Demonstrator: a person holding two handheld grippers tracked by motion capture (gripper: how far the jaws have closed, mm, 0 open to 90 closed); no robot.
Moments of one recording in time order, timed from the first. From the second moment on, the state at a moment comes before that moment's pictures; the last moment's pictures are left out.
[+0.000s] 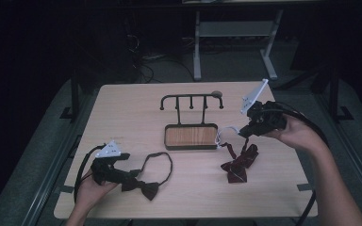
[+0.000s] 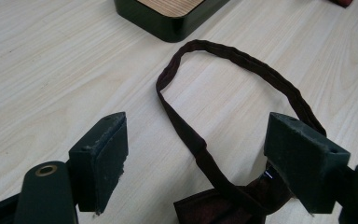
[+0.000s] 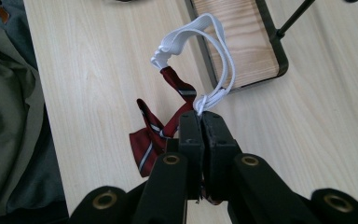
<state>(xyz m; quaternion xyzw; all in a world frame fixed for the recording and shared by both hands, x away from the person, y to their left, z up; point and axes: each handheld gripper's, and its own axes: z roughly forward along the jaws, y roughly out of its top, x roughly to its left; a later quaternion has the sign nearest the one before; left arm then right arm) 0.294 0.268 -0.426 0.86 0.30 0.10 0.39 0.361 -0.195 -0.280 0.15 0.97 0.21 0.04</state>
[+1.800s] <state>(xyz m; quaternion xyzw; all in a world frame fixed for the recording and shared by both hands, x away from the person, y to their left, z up) 0.293 0.269 -0.424 0.86 0.30 0.10 0.40 0.431 -0.180 -0.242 0.20 0.95 0.22 0.05</state>
